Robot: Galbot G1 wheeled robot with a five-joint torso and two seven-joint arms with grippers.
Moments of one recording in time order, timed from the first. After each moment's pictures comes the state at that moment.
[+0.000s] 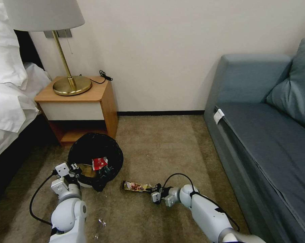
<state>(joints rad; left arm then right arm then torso) 1.32 -1.57 -0.77 -1.83 -0.23 0.19 -0.23 -0.73 1.42 -0.06 0.72 -1.06 0.59 -0.24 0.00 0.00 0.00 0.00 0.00</state>
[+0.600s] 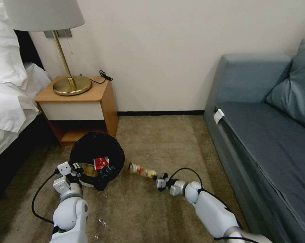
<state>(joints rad) 1.31 -1.57 -0.75 -1.82 -0.23 0.19 -0.23 -0.70 1.39 -0.01 0.76 -0.61 0.50 -0.16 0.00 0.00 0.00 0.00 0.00</state>
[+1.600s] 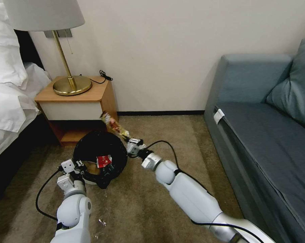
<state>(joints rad) 1.30 -1.58 -0.73 -1.82 -0.22 0.20 -0.24 -0.62 1.48 -0.28 1.12 -0.40 0.33 0.03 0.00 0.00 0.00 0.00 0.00</state>
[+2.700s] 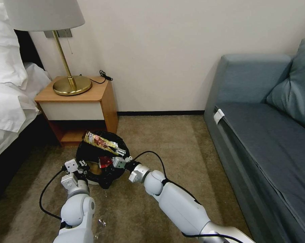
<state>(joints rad) 1.29 -1.57 -0.70 -1.81 -0.21 0.19 -0.26 -0.69 1.54 -0.28 1.07 -0.53 0.36 0.02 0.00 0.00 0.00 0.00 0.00</state>
